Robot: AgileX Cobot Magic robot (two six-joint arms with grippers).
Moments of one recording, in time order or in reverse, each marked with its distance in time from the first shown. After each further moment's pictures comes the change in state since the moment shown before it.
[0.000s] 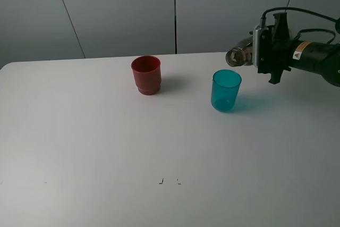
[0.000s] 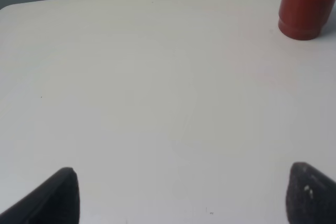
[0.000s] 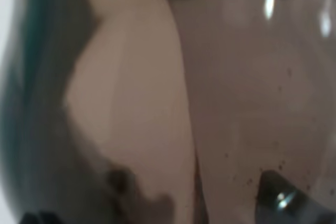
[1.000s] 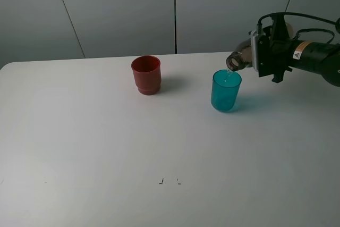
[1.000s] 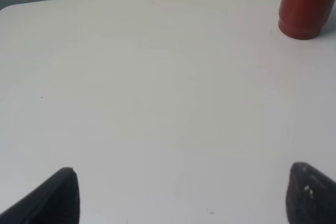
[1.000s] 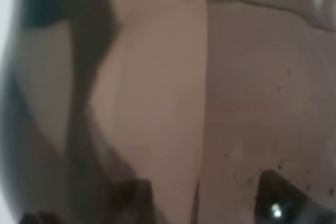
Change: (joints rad) left arm 0.000 0.000 0.000 0.000 0.000 0.007; right arm 0.000 0.000 0.000 0.006 0.000 -0.119
